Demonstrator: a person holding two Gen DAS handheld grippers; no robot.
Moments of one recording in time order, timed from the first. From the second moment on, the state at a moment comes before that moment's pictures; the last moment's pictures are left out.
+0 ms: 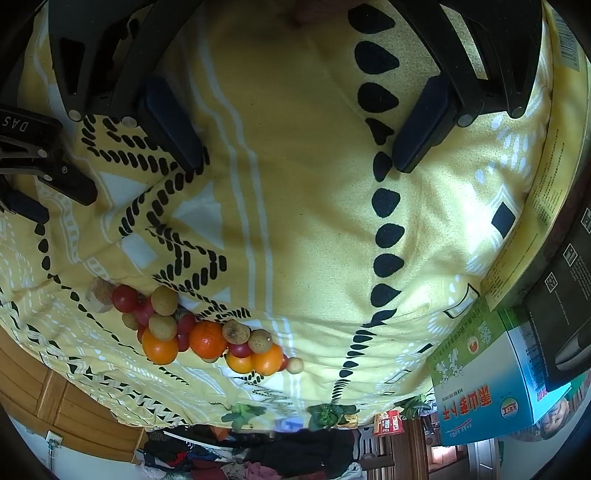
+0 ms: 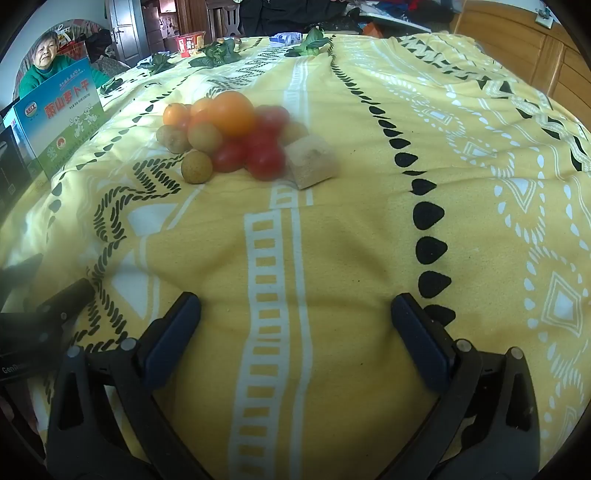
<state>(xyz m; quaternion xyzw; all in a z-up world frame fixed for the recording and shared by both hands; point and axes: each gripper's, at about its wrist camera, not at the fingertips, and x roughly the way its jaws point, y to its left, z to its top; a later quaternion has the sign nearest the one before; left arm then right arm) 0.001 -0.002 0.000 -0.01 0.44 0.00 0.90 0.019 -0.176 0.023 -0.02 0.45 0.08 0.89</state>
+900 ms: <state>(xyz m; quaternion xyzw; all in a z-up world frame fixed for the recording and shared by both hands) -0.001 0.001 0.000 -0.01 0.44 0.00 0.90 0.018 -0.176 0.023 -0.03 0.45 0.08 0.89</state>
